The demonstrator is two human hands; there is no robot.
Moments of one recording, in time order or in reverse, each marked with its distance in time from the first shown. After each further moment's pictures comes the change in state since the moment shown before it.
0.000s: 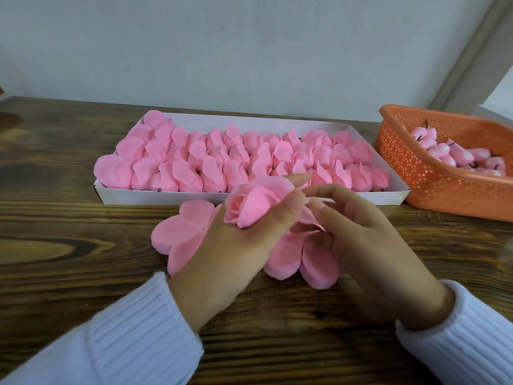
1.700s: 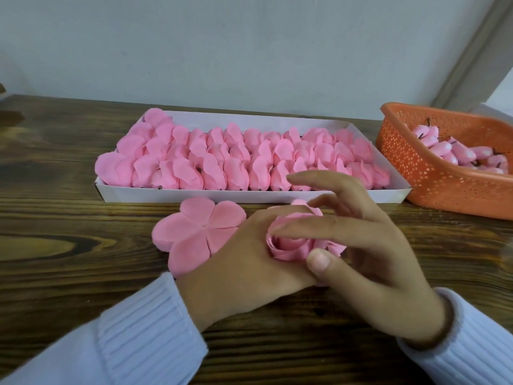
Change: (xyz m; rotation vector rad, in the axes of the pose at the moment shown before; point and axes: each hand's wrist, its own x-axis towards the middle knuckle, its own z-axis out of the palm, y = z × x) left_hand -0.009 0.008 0.009 0.137 -0.129 -0.111; right_hand -0.017 -0.011 0.010 -0.528 -0.188 -0.785
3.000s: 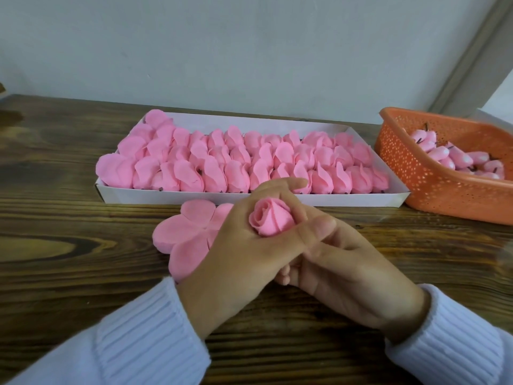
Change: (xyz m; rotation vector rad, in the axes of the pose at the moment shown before) left_hand 0.007 -0.006 -0.001 -0.175 0.132 0.126; right_hand -0.002 0.014 0.018 1.223 -0.052 0.681
